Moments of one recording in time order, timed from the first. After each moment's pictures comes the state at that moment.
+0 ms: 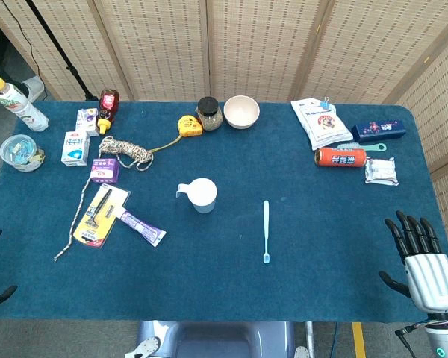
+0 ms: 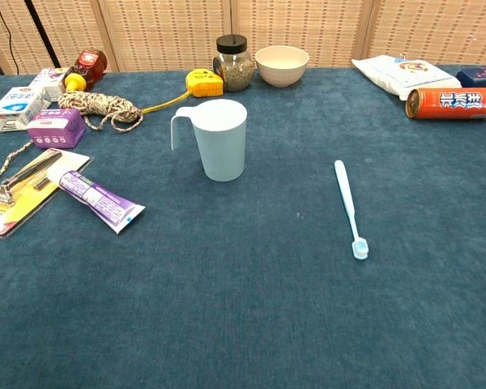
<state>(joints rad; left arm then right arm) 0.05 -1.04 0.05 -1.57 1.63 1.62 -0.11 0.04 -1.11 0.05 -1.66 -1.67 1.59 -0.12</state>
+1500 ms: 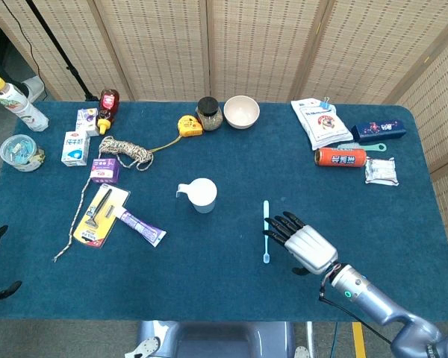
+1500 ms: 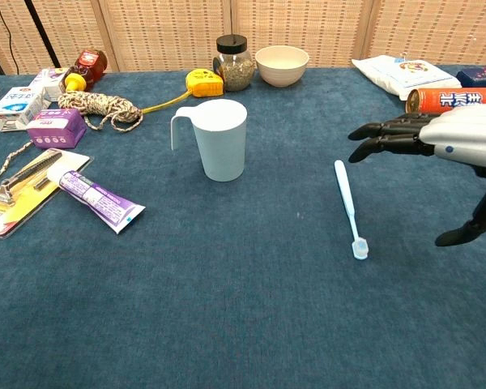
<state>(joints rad) 0.02 -1.05 0.02 -1.62 1.57 1.55 -0.03 0.55 -1.23 0.04 -1.65 -1.71 0.94 -0.08</state>
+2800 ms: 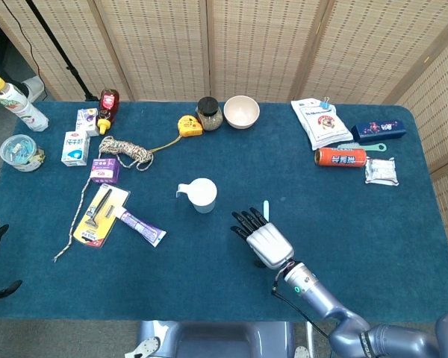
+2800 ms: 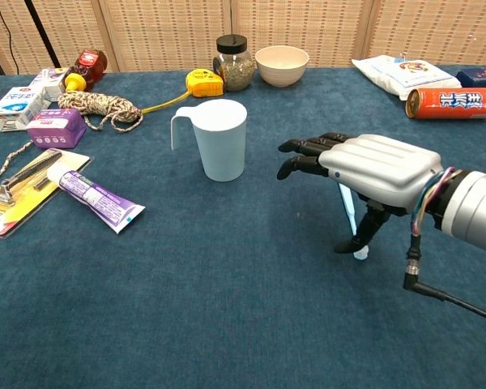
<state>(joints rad) 0.01 -1.05 0.02 -1.62 1.56 1.53 -0.04 0.61 -1.62 0.09 -1.48 -1.48 0.98 -0.35</state>
